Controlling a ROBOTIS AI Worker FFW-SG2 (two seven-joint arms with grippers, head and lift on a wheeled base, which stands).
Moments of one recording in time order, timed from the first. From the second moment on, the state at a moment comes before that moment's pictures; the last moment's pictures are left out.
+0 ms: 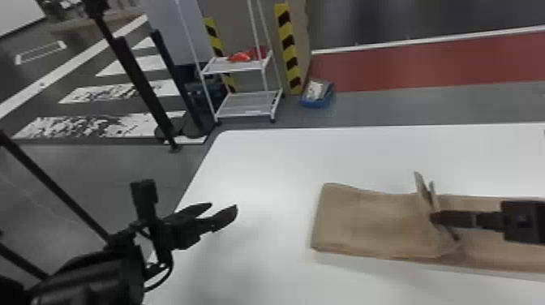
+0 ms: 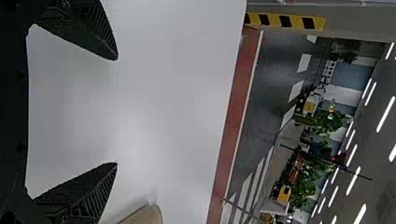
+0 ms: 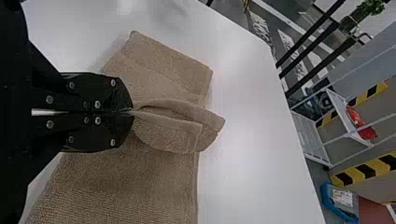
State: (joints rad) left arm 0.14 0.18 0.51 -1.81 0.13 0.73 -0.76; right arm -0.22 0.00 -0.02 -1.93 0.20 1.56 0.99
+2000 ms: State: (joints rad) left arm 0.24 0.04 0.44 -1.89 0.19 0.53 -0.69; right arm -0.14 -0.09 -0.36 -1.91 0.01 1.53 0.96
